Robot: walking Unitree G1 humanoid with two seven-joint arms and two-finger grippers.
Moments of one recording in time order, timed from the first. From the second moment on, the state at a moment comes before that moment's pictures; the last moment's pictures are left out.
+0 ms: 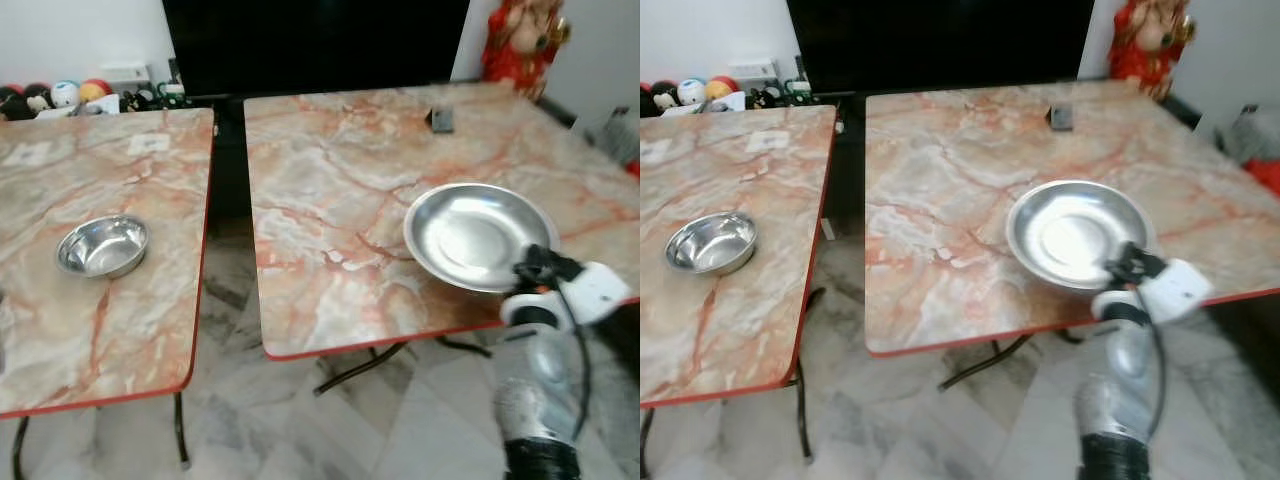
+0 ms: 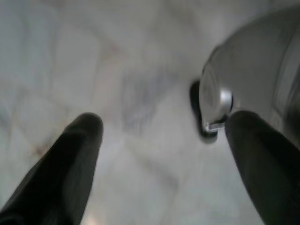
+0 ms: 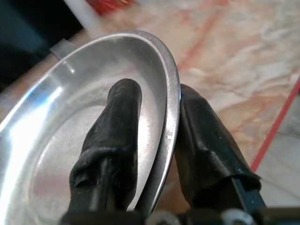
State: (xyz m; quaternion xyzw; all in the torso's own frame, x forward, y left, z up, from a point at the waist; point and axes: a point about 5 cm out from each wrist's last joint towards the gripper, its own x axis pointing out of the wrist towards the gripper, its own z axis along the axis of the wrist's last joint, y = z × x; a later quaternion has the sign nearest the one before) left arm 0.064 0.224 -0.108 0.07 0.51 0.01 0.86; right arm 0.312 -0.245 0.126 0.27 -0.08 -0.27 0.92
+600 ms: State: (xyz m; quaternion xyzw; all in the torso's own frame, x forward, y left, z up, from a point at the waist) left arm 0.055 0.231 -0.108 0.09 0.52 0.02 0.85; right arm 0.316 -0.235 0.129 0.27 -0.08 -0.28 0.92
